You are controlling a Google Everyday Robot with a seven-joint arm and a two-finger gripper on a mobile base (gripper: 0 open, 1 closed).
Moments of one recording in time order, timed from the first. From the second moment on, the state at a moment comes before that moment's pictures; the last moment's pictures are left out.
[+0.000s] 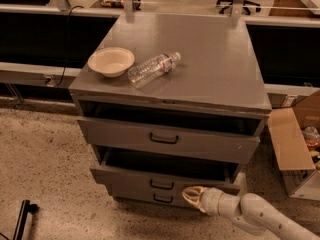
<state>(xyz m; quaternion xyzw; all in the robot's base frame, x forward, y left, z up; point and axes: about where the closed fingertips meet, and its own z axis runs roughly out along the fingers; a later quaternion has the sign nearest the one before) 0.505 -0.121 0.385 -0.49 0.69 0.20 0.49</state>
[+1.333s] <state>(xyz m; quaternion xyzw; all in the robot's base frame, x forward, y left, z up) 0.523 -0.145 0.389 -0.47 0.67 0.22 0.53</state>
